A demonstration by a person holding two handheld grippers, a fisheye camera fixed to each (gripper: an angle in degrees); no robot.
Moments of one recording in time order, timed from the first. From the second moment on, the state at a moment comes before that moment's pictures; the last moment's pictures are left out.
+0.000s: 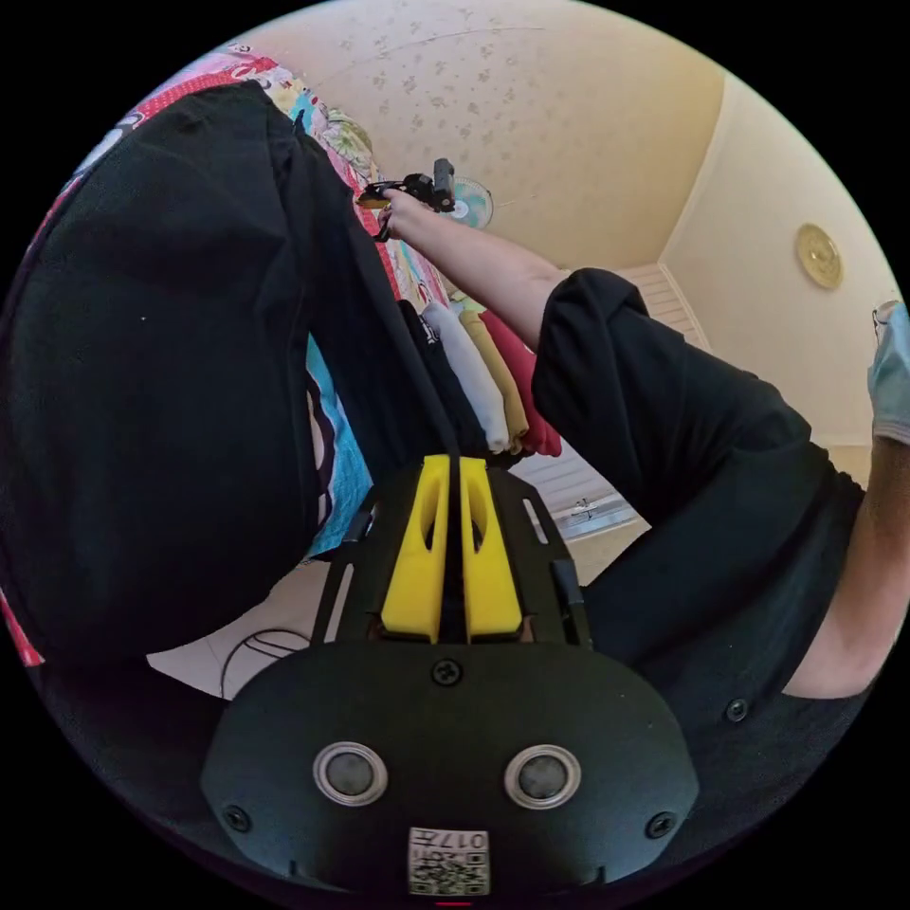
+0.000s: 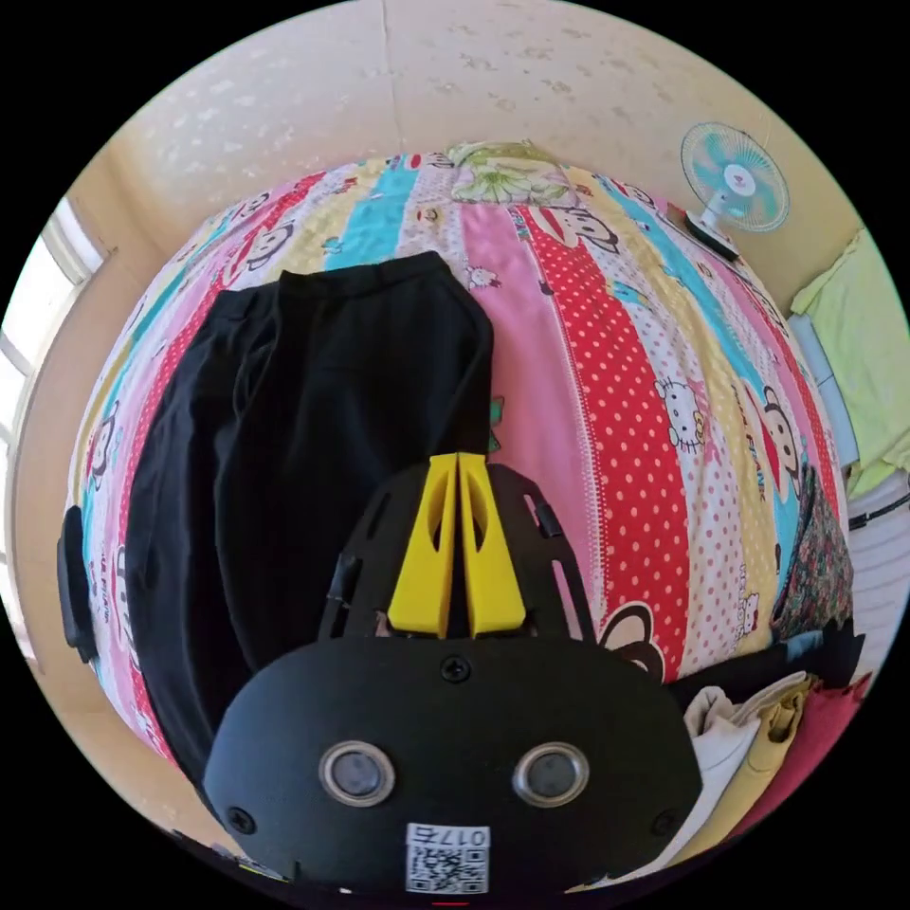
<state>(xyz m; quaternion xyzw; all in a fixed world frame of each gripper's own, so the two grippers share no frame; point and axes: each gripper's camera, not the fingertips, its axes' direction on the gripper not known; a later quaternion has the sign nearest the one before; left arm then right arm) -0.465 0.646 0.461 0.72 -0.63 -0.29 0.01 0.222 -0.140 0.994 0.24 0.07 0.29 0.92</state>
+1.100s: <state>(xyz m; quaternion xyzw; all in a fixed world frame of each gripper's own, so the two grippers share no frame) -0.578 0.593 0.685 0.78 -0.56 -0.24 -0.16 -0.038 -0.300 1.016 0.31 -0.06 0.02 0.95</state>
